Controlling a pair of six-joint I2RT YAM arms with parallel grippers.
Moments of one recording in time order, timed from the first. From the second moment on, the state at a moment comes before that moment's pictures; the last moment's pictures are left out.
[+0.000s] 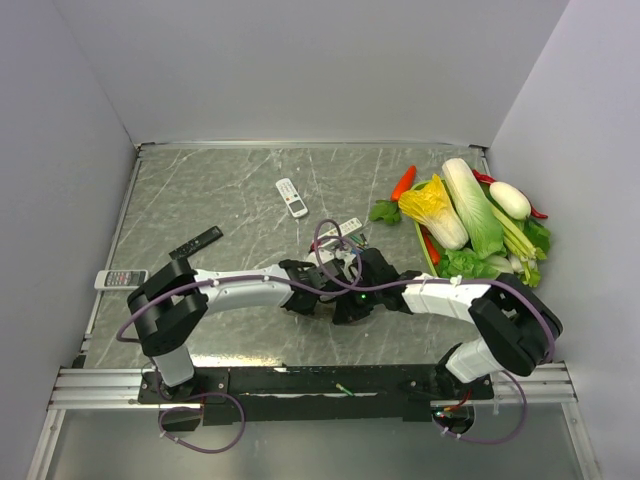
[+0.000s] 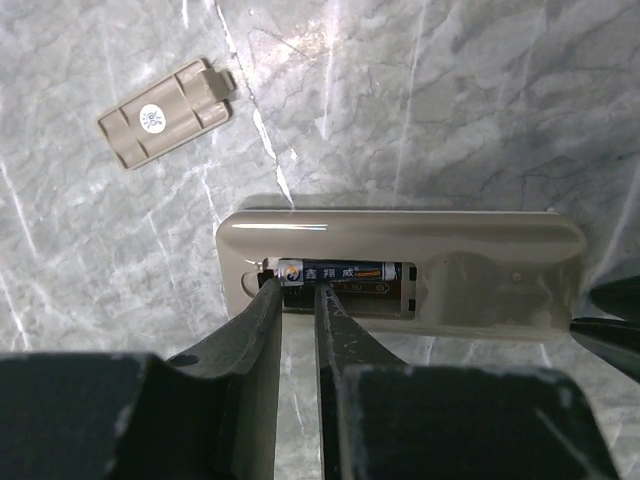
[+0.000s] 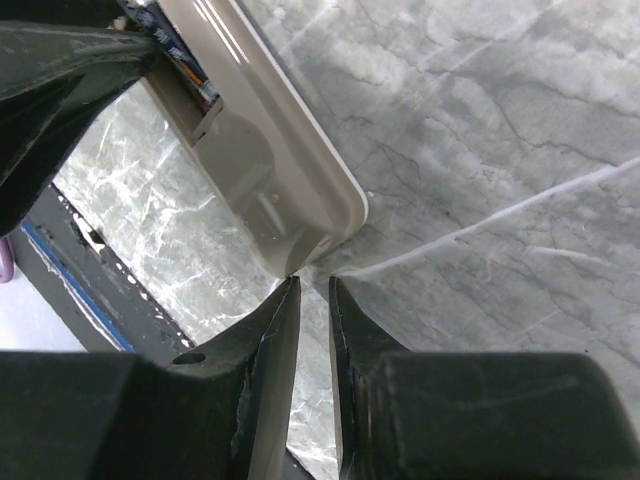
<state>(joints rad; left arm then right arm) -1.09 1.74 1.10 -0.68 -0.45 -0.67 0.73 1.44 0.57 -0.07 -0.41 0.41</state>
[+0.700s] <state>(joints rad) -0.94 1.64 0.98 -0.54 -0.16 -0.59 0.73 1.42 0.56 -0.04 -0.43 0.39</state>
